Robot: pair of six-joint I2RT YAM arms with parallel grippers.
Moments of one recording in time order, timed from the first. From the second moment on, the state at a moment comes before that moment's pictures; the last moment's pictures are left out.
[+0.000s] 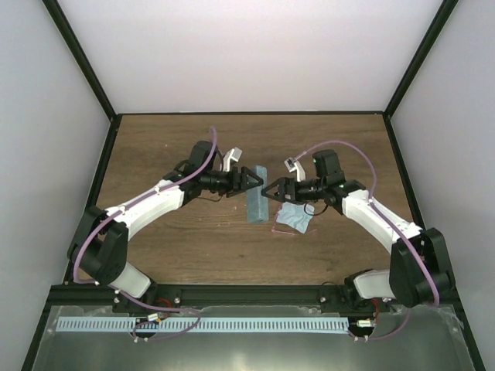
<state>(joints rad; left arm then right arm) -0.57 1.53 1.03 -0.11 0.71 -0.79 0.37 1.32 0.84 -0.26 -0.87 0.46</state>
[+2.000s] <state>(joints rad) -0.45 1.71 1.05 -0.25 0.72 -0.58 0.38 1.47 0.92 -0.37 -0.58 0.43</state>
